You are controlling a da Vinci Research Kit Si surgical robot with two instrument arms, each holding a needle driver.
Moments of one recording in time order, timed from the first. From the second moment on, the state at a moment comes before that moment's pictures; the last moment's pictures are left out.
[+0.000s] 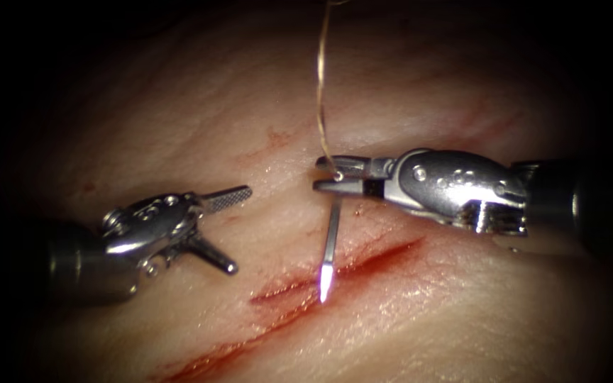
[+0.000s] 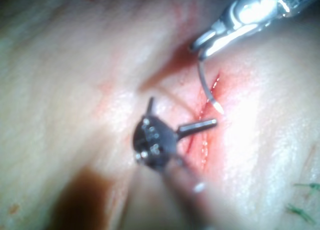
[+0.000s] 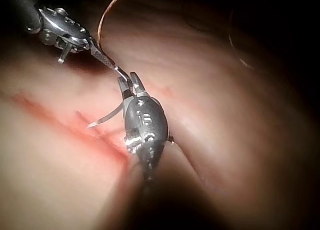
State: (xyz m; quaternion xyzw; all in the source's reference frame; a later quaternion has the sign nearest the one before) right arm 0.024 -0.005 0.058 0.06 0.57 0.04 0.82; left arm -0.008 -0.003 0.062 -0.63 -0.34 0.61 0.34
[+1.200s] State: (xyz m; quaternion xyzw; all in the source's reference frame) right arm 0.030 -0.004 0.060 -0.06 0.60 -0.17 0.78; left arm -0.006 -0.012 0.071 -0.53 -0.25 0.75 0.29
